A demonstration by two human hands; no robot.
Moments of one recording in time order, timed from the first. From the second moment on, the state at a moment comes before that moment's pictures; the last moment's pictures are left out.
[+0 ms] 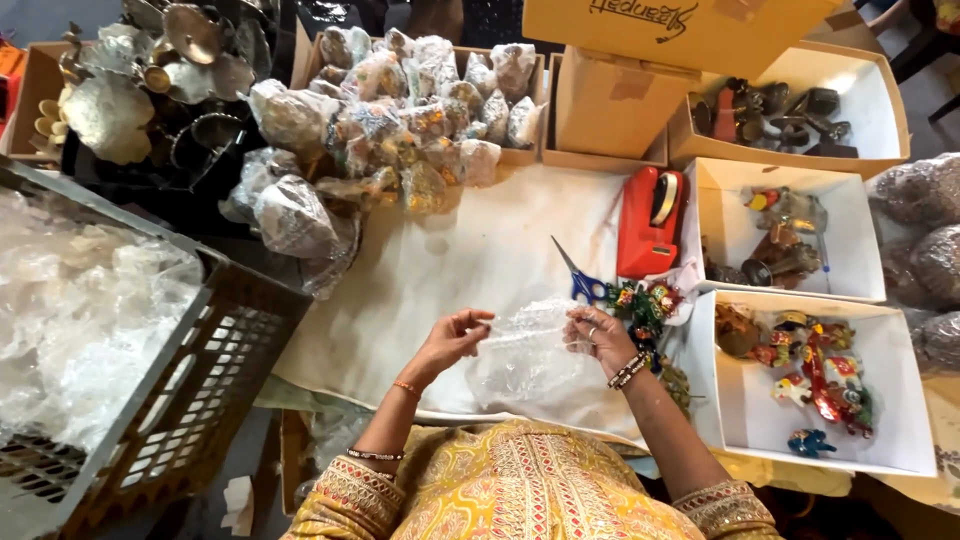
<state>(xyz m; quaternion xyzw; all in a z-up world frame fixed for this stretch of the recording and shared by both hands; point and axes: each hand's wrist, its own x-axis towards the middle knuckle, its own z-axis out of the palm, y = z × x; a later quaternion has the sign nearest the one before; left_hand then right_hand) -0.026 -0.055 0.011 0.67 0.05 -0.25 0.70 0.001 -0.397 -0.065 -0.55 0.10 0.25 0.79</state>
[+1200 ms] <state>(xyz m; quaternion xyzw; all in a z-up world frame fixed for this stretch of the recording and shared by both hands) 0.026 -0.049 -0.113 0.68 0.19 -0.13 0.70 -0.001 -0.222 -0.033 -0.94 -0.20 0.02 0.26</state>
